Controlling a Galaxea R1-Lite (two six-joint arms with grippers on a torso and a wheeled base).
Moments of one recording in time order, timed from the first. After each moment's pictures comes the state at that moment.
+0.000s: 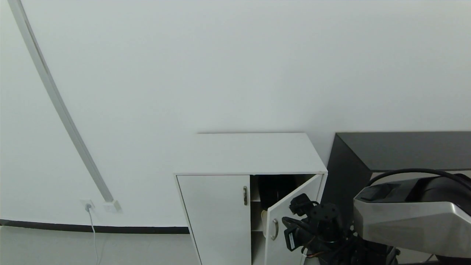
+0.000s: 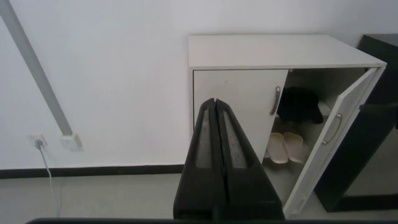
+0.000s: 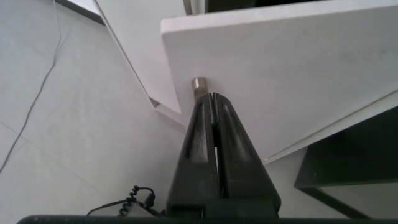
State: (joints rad) left arm 0.00 0.00 0.00 0.00 0.00 0.00; right arm 0.67 2.38 -0.59 -1.39 -0.12 0.10
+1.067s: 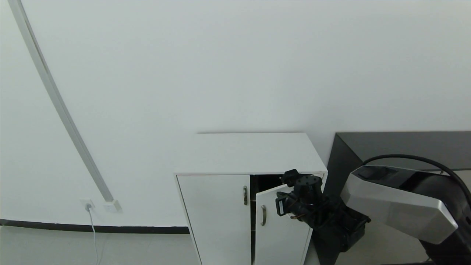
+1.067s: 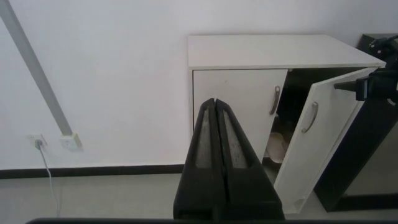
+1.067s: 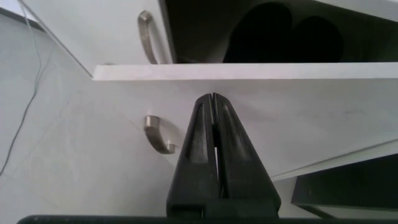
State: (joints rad) left arm 0.00 0.00 0.00 0.00 0.00 0.00; right arm 0.57 2.47 -1.03 -1.05 -0.12 0.11
